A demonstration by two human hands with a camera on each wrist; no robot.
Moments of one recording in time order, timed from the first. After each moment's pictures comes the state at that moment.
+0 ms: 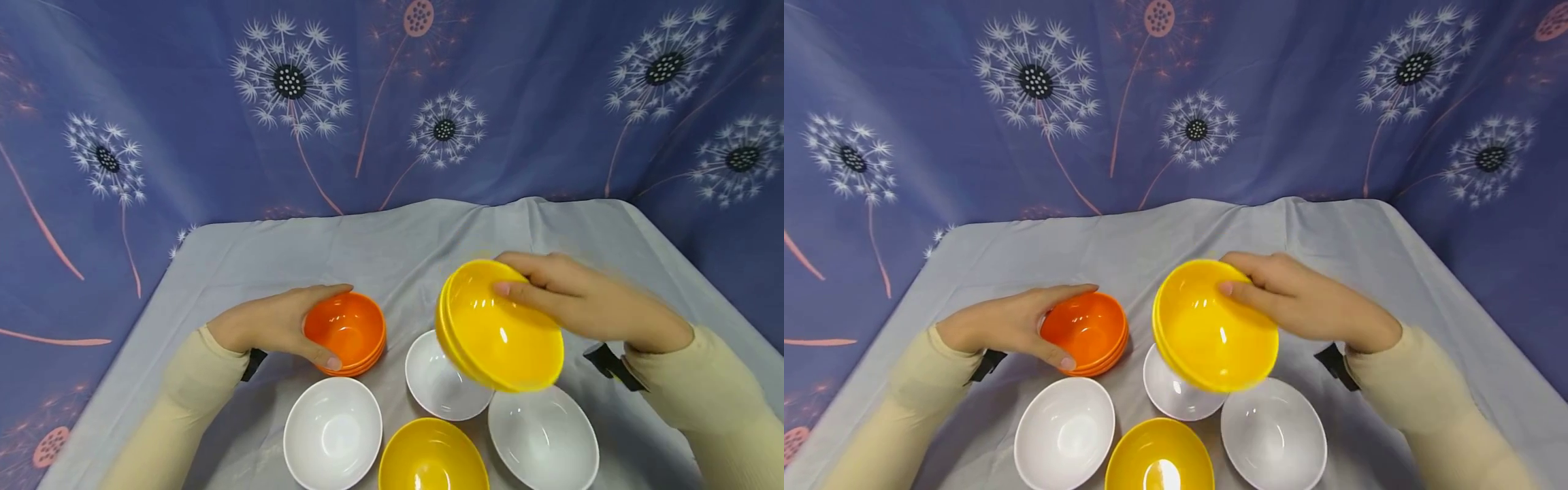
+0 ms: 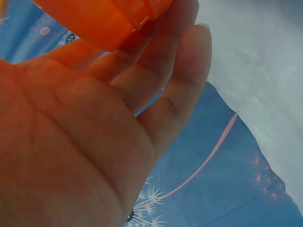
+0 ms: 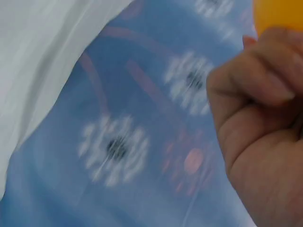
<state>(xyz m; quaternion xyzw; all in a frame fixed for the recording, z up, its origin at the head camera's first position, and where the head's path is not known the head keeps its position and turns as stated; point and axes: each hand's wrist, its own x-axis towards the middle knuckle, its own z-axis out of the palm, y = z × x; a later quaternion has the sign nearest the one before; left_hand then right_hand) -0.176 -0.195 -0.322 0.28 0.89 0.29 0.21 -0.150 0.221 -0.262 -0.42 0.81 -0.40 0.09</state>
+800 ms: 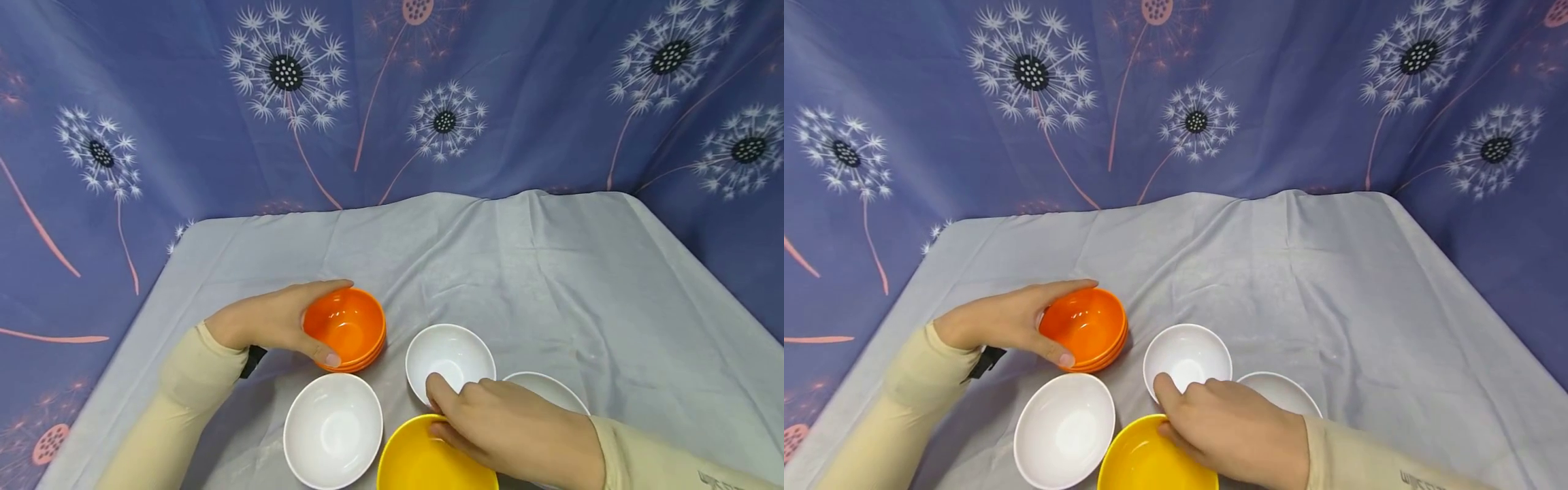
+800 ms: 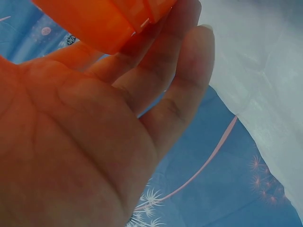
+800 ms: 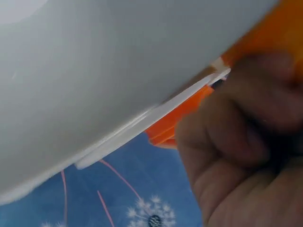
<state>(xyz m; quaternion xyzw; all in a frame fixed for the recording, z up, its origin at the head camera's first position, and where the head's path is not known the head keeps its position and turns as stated) -0.176 -0.196 -0.322 0.28 0.88 0.30 0.22 -0.060 0.152 -0.342 -0.45 0.88 -0.17 0.05</state>
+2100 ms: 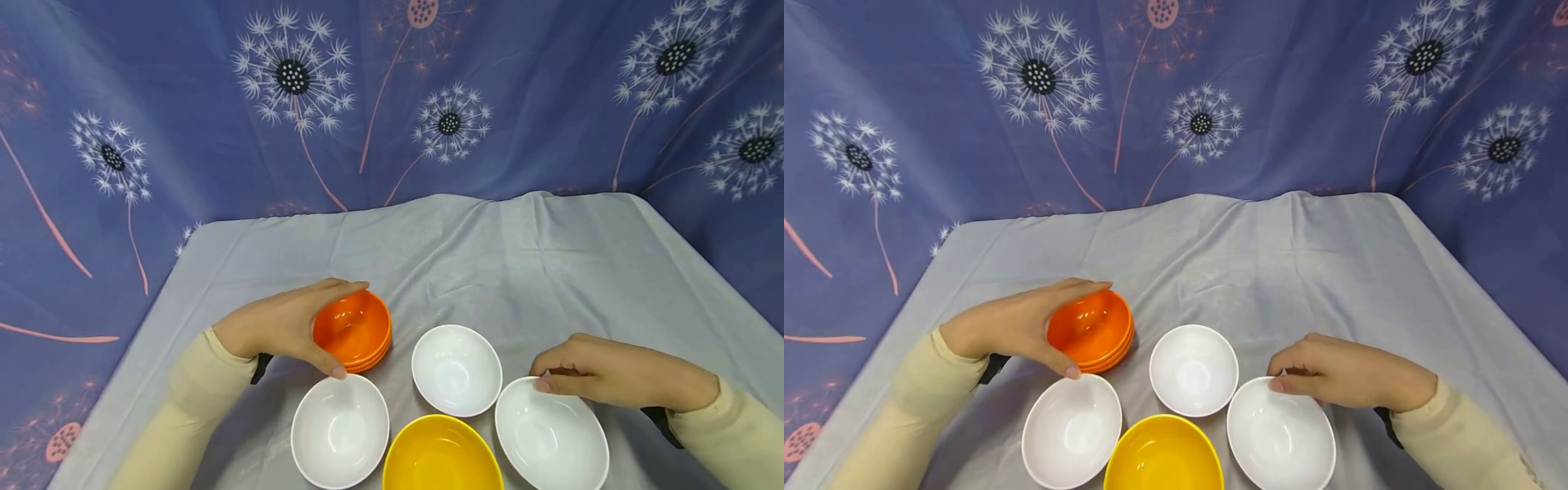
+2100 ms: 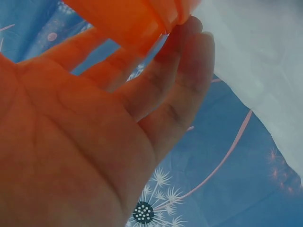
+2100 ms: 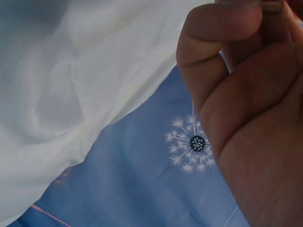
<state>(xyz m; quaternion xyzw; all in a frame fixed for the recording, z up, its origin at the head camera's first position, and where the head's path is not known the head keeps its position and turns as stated) -0.162 -0.188 -0.313 0.33 0.90 0.25 0.16 -0.130 0.279 -0.355 -0.46 0.76 -0.37 0.25</state>
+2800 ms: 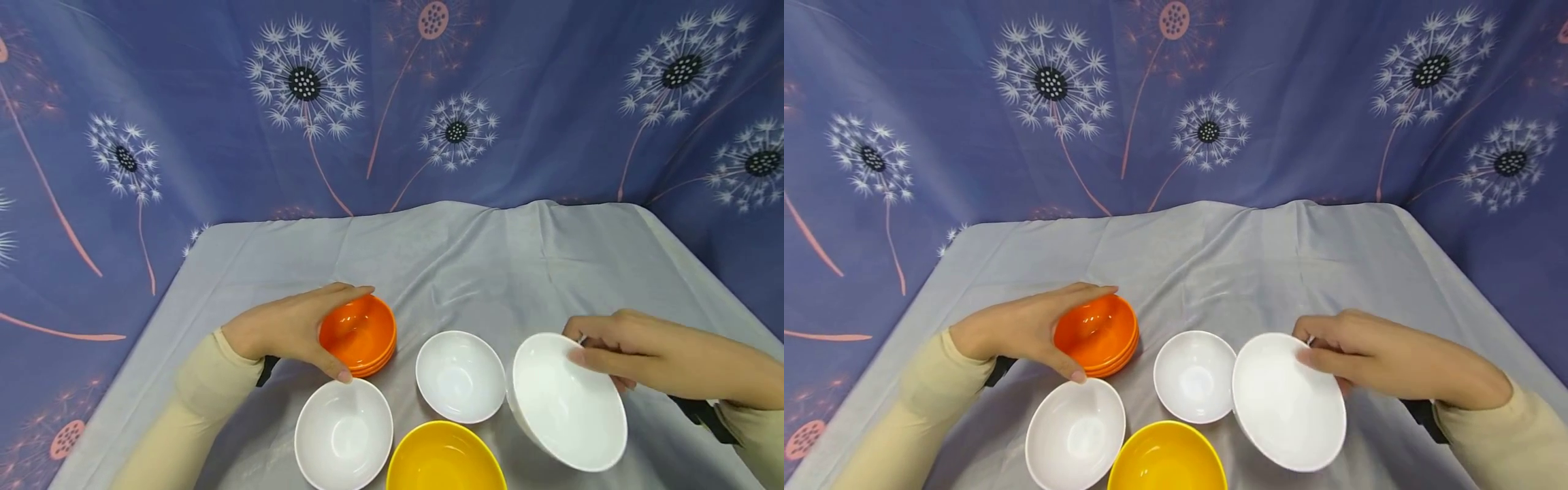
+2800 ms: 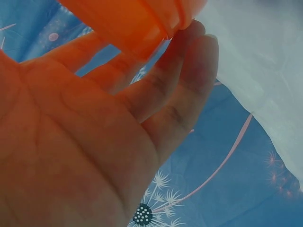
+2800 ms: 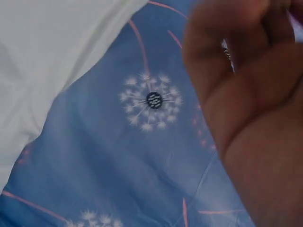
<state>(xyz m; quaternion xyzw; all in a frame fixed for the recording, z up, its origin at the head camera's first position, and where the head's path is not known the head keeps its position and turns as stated) -0.162 -0.188 -0.313 0.32 0.89 0.26 0.17 -0.129 0.292 -0.306 -0.45 0.80 -0.36 0.18</state>
